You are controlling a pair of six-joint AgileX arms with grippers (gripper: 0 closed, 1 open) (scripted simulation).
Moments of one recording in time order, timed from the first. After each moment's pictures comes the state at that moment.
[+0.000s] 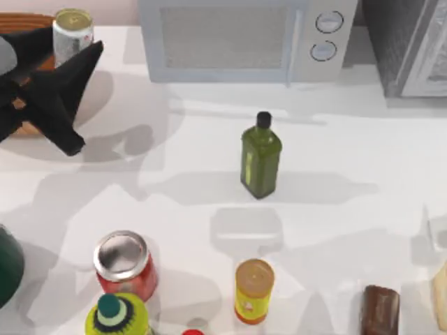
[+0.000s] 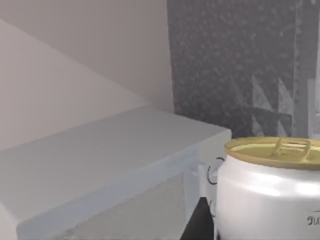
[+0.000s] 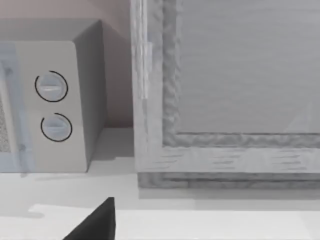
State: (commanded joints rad) left arm -0.13 1.03 0.52 0.59 0.62 0.05; right arm 0.00 0.00 0.00 0.00 0.00 0.00
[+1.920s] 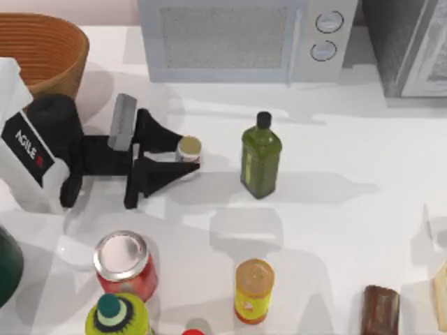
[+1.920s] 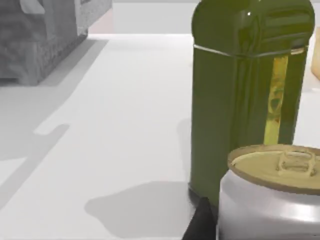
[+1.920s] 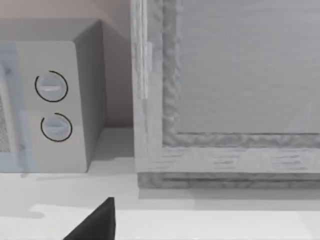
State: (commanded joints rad) left arm -0.14 2.51 1.11 1.31 1.48 0.09; right arm 0.00 0.00 0.00 0.00 0.00 0.00
